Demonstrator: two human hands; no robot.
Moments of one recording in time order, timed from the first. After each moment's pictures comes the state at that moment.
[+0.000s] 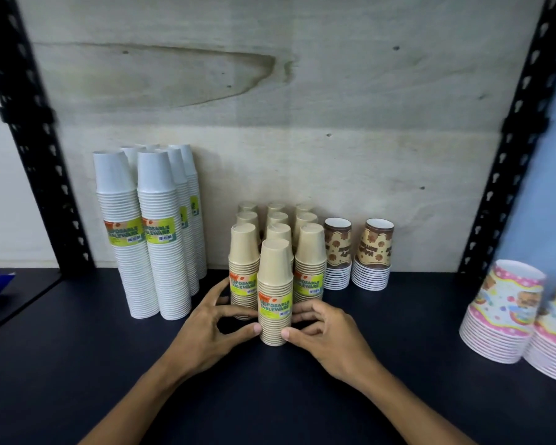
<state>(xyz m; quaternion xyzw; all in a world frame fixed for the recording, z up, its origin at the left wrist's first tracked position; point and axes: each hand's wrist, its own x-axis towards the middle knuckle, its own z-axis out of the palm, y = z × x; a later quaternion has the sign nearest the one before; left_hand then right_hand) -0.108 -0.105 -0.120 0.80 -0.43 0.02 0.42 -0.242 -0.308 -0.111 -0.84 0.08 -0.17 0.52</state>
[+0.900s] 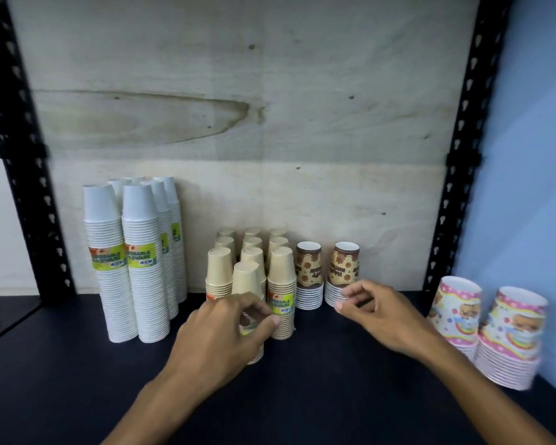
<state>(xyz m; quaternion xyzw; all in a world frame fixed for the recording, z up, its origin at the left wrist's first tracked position) -0.226 -0.135 -0.016 0.88 -0.35 0.12 0.31 -0.310 -0.396 -0.033 -0.90 0.16 -0.21 0.34</state>
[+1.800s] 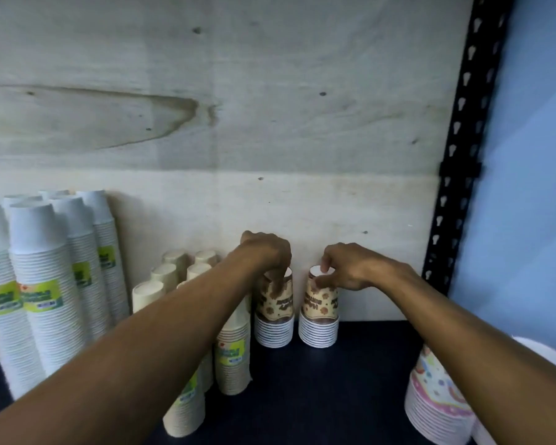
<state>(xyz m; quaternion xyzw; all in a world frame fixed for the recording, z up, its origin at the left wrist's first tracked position) -0.102 -0.368 0.076 0.92 -0.37 0.01 -0.15 -0.202 -0.499 0.058 -0.98 0.17 -0.03 0.08</state>
